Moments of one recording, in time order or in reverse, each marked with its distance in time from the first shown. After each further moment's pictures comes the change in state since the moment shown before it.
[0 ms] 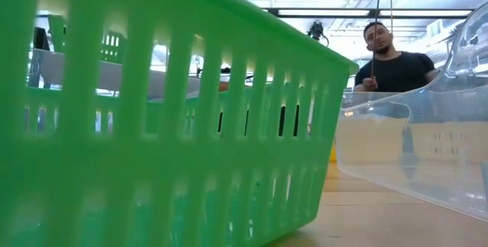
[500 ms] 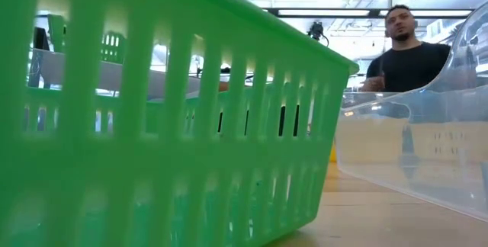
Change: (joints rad) left arm -0.064 -0.004 0.305 0.001 0.019 0.018; right arm 0.000 0.000 0.000 0.001 -0.026 0.006
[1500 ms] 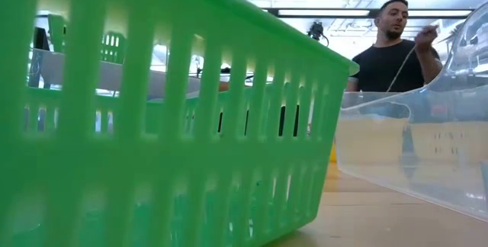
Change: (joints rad) left arm -0.616 0.335 0.065 0.143 0.222 -0.650; right arm 0.000 -0.003 0.000 -0.010 -0.157 -0.104
